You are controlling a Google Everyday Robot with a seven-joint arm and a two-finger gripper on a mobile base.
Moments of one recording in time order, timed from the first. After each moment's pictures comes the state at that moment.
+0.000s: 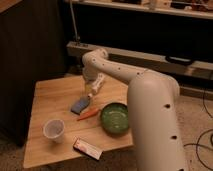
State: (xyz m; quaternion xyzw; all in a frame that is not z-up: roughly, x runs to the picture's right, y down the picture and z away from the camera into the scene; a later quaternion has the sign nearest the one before) arm -0.120 -0.036 0.903 -0.22 -0.17 -0.04 0.96
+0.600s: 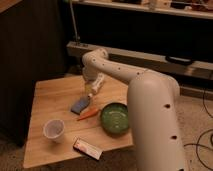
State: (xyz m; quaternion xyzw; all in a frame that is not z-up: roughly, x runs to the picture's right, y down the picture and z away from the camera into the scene) arm -0.120 -0.035 0.903 -0.22 -0.16 -0.05 0.96
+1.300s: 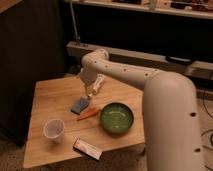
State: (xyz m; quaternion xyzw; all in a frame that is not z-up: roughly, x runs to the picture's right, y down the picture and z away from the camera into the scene) arm -0.131 -0.033 0.841 -0.15 -0.26 -0.23 0.93
